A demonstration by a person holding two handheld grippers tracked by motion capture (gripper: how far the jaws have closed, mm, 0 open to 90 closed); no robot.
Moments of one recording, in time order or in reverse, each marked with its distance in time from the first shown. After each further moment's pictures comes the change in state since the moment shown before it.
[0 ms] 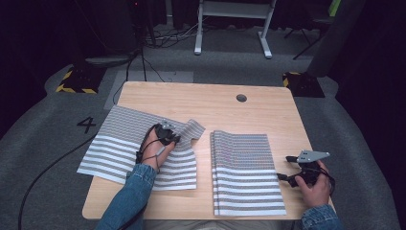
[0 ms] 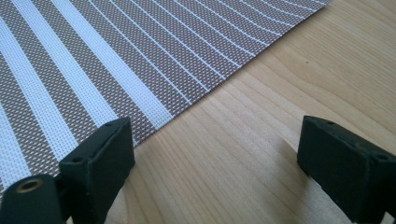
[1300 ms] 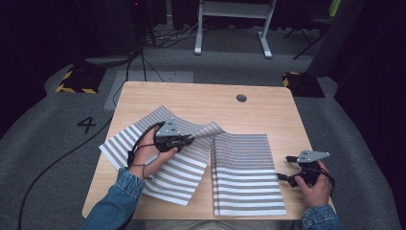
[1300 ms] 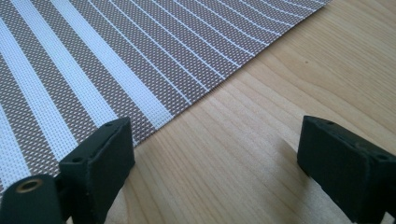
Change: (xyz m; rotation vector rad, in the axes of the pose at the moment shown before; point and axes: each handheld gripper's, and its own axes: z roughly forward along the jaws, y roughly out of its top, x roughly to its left) left arm -0.060 0.031 -0.100 -0.196 -0.316 0.350; right arm 0.000 0.000 0.000 0.001 -0.003 0.002
